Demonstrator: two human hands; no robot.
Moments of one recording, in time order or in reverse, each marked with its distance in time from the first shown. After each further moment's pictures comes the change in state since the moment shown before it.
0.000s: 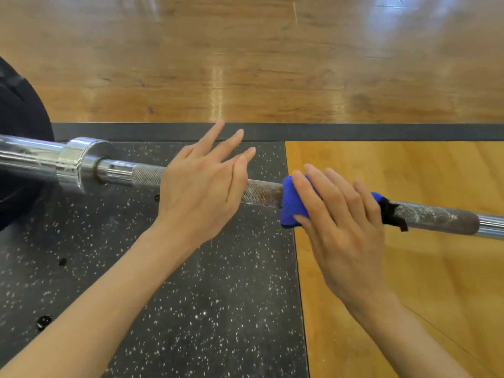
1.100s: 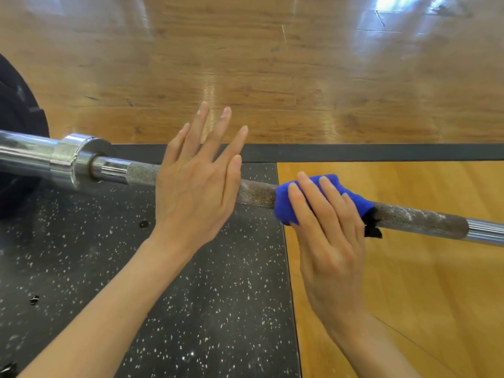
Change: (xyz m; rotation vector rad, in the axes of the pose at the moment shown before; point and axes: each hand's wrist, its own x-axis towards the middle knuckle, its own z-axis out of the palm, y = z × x) left_hand 0.036 -0.007 0.016 0.054 0.190 -0.018; right_hand 0.018 -0.009 0.021 0.101 0.107 0.153
